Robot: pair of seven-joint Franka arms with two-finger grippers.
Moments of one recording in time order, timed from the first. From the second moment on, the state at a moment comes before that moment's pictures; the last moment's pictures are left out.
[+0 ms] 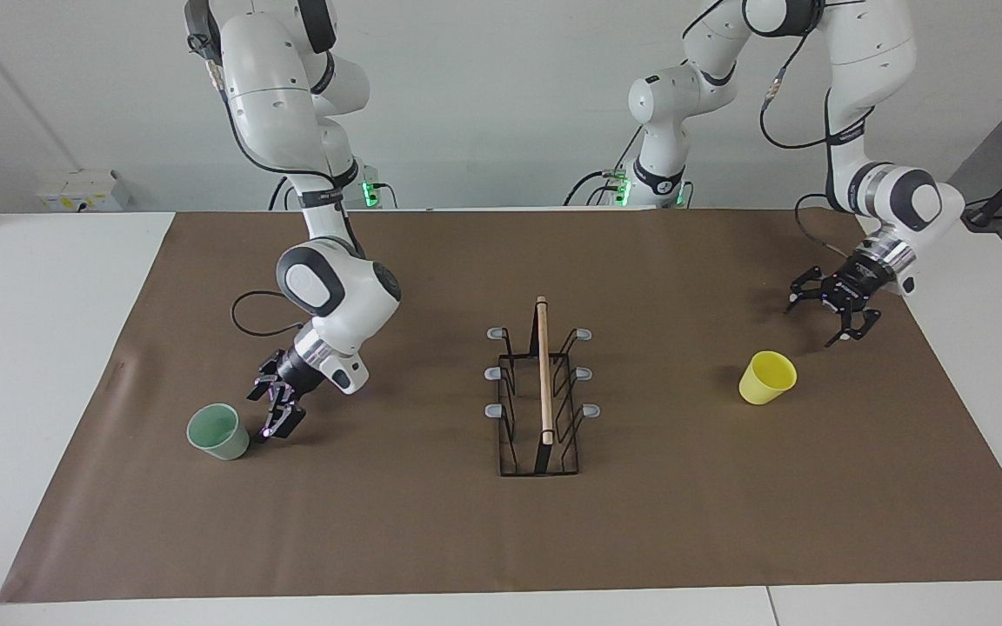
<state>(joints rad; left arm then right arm) 0.24 0.24 0.34 -2.27 -1.32 1.90 -0.71 0.11 0.44 0.07 -1.97 -1.37 2.20 -0.72</state>
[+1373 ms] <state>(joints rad) 0.10 0.33 0.34 -2.25 -1.65 1.93 -0.56 -0.01 0.44 0.07 -2.01 -1.69 2.30 -0.71</state>
